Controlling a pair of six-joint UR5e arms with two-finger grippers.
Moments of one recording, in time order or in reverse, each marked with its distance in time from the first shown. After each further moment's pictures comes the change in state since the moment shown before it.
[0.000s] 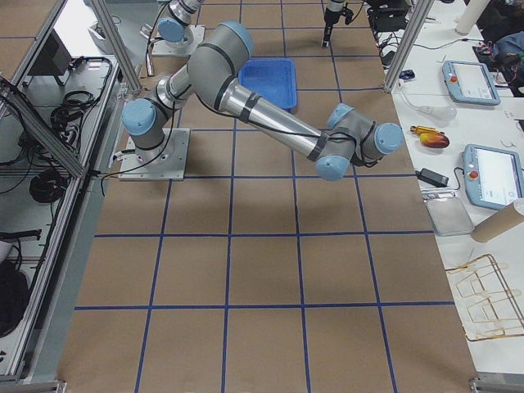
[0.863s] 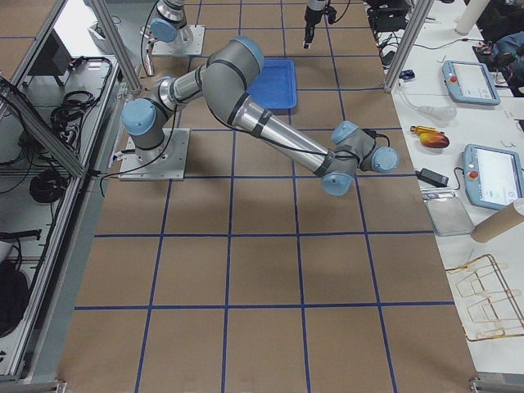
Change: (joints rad) left arm -0.227 0.321 -0.325 -0.030 -0.008 -0.376; right arm 0.003 0.075 0.004 0.080 0.231 -0.003
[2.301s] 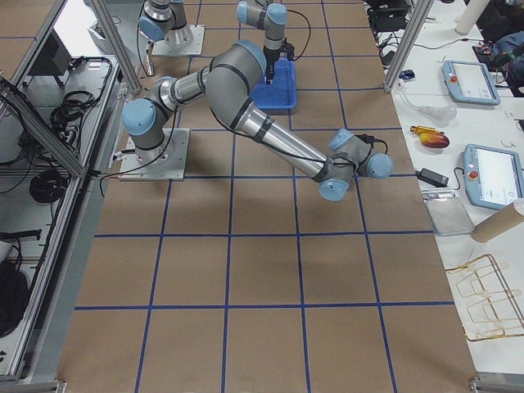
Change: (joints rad) left arm -0.269 0.067 -0.357 0.307 -0.043 -0.384; right arm 0.004 0.029 0.034 -0.090 0.026 0.015
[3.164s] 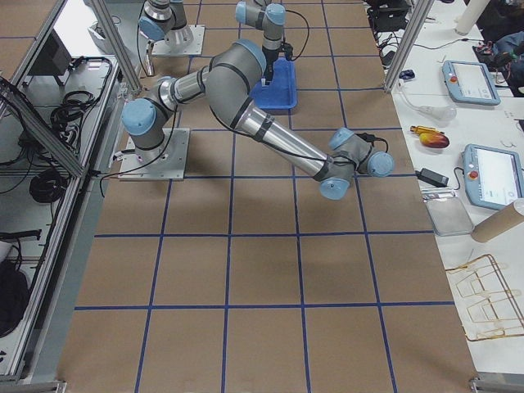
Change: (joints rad) left arm 0.030 0.021 -0.004 0.010 0.000 0.011; right arm 0.006 -0.012 -0.002 -0.004 0.004 -0.005
